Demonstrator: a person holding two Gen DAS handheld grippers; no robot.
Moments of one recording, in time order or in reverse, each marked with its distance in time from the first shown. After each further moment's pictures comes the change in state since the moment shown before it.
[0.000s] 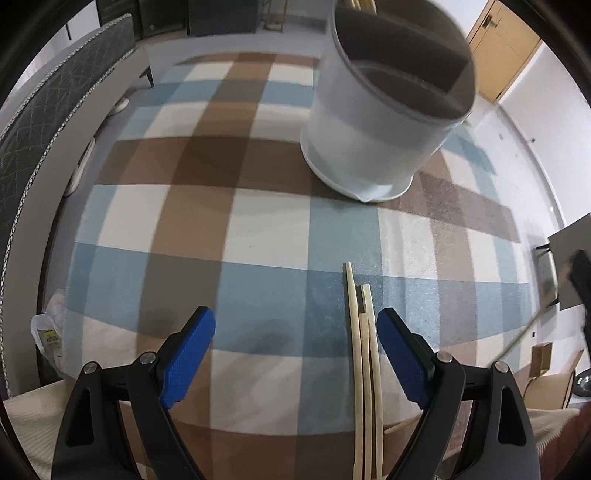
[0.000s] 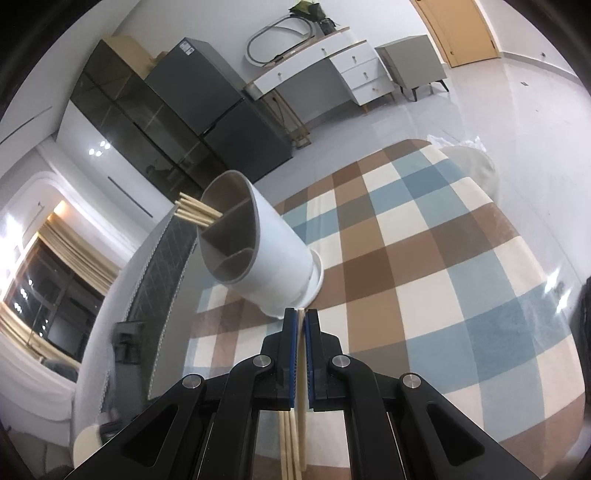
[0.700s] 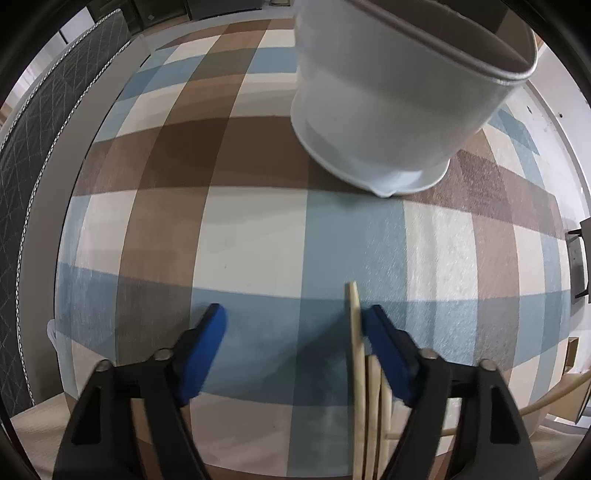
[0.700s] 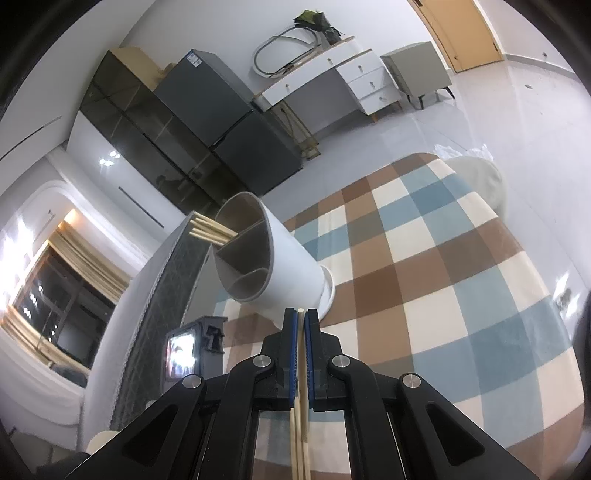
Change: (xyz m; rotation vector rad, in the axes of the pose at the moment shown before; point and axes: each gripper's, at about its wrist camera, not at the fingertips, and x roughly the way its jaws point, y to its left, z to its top) left arm 0.037 -0.021 0.014 0.028 0.087 0.132; right arm -0.011 0.001 0.009 0.007 -0.031 0.040
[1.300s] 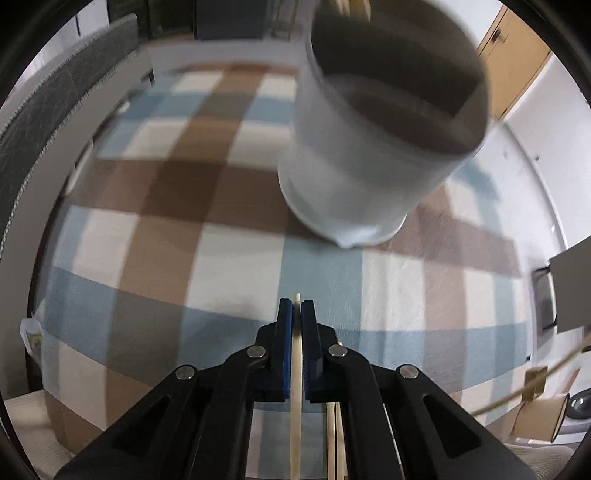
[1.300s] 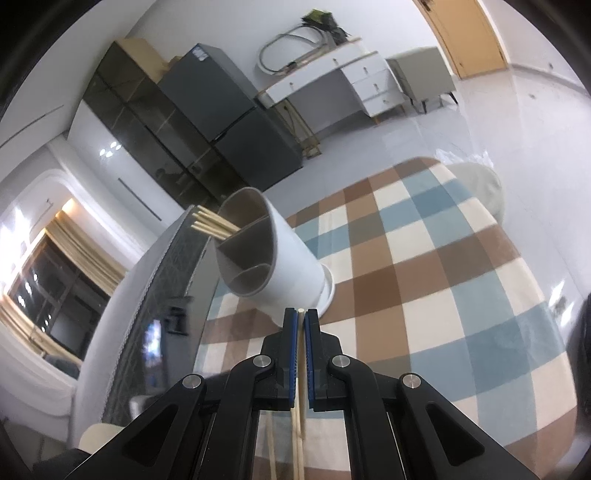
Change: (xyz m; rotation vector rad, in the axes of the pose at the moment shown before) left arm -0.044 0.016 -0.014 -0.080 -0.185 -0.153; right arm -0.005 0.015 -0.002 -0.076 -0.010 -0.017
